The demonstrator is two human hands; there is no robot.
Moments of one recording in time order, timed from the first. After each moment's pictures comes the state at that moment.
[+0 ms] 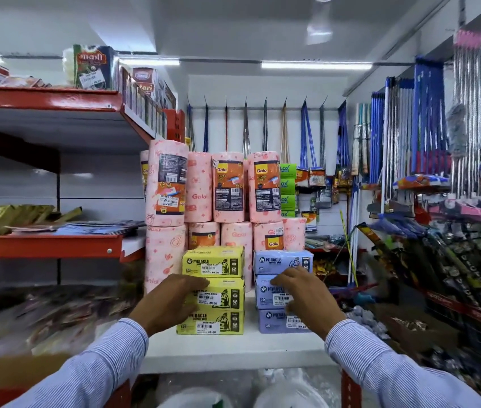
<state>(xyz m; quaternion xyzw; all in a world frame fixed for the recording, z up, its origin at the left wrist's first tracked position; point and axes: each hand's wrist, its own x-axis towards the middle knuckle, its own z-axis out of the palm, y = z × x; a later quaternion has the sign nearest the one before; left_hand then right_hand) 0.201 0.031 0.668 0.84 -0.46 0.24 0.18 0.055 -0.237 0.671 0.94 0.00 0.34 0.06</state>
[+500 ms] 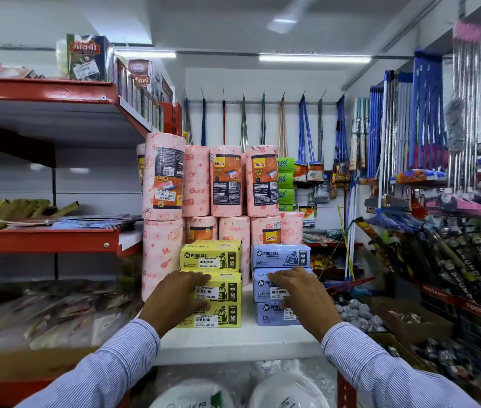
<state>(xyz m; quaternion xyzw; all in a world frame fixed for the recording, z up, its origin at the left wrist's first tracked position) 0.188 0.011 0.657 0.85 -0.39 0.27 0.21 0.055 -0.235 0.653 0.92 -0.01 0.38 0.03</state>
